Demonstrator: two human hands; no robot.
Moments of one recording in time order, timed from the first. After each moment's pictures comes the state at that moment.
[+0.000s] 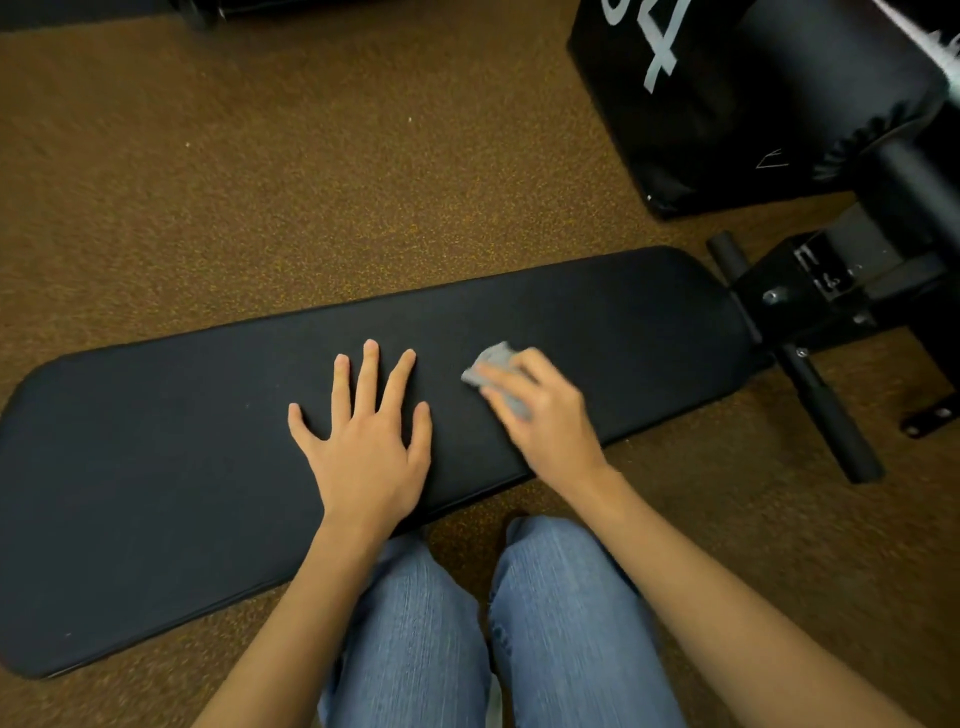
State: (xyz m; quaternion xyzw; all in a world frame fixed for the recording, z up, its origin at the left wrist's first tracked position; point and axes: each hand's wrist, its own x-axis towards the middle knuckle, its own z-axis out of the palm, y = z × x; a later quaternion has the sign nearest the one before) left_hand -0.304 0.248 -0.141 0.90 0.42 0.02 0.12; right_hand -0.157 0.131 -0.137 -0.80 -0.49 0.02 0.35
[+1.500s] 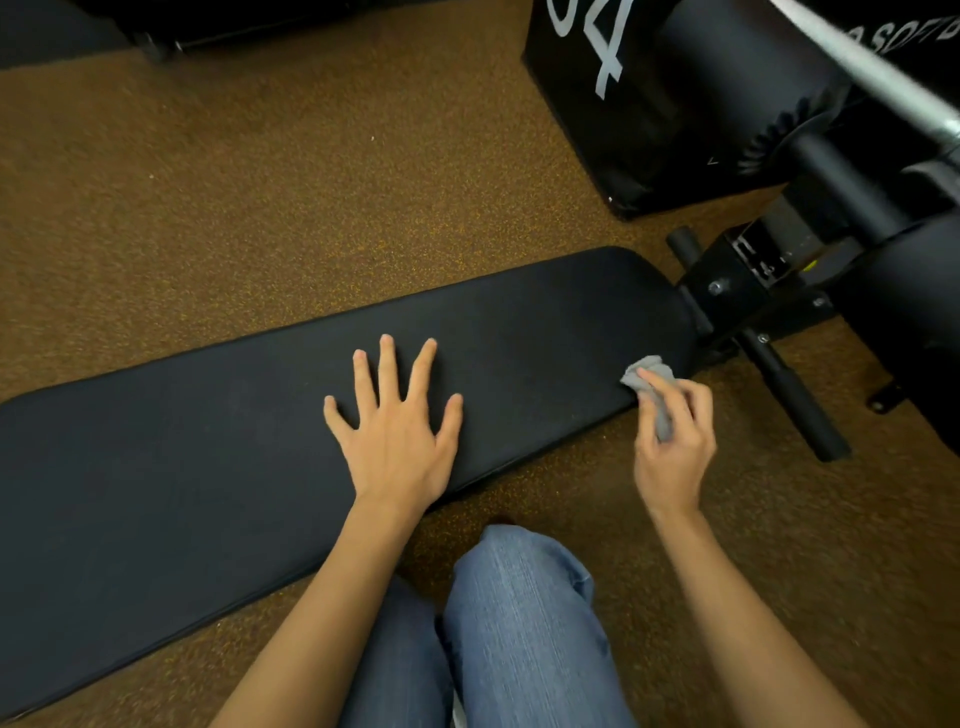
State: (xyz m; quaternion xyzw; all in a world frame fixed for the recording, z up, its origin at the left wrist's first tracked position) left_hand -0.252 0.215 -0.126 0.91 0.38 0.00 0.16; right_hand -0.102 0.003 -0.175 -0.88 -0.23 -0.14 0.39
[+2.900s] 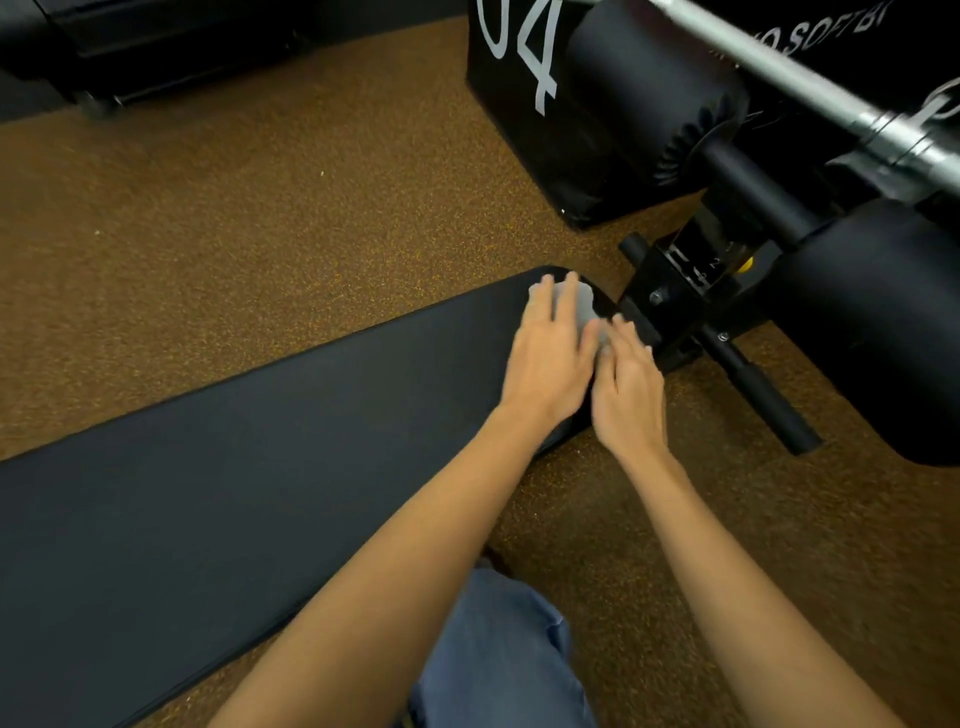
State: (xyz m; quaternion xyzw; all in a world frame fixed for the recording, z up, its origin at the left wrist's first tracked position) left_hand -0.060 0.135 -0.116 0.90 0.14 0.09 0.41; right_hand -0.035 0.028 -0.137 -0.91 -0.17 0.03 0.37
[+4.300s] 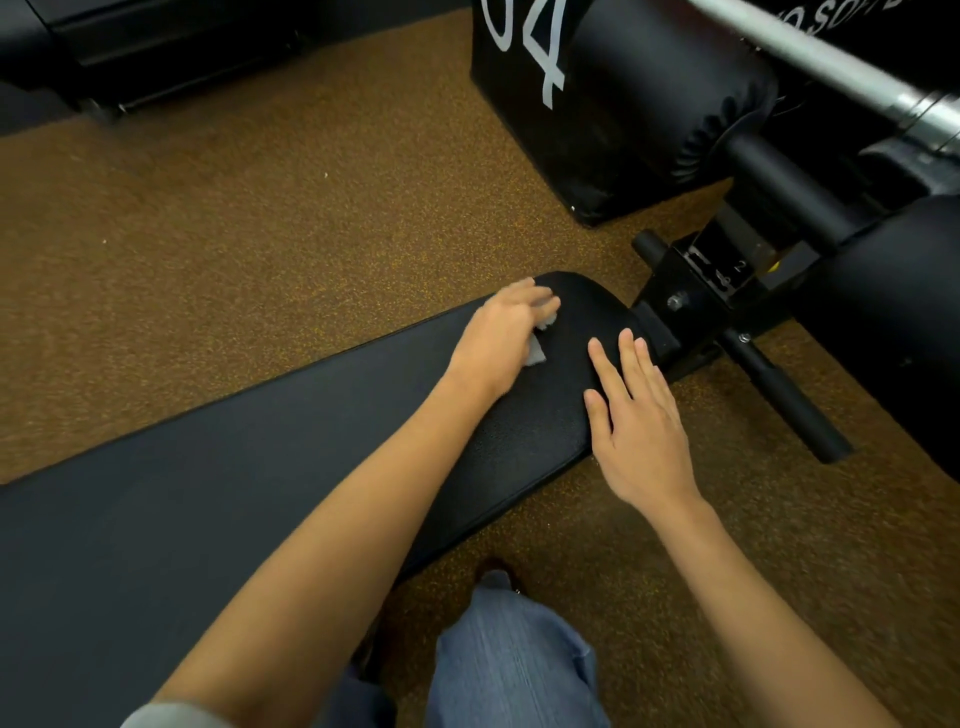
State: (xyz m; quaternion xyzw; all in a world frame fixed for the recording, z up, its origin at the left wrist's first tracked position) left_hand -0.036 0.214 -0.147 0.96 0.01 0.09 0.27; right_hand -0.045 0.012 -0.157 -0.95 -0.28 0.03 0.16
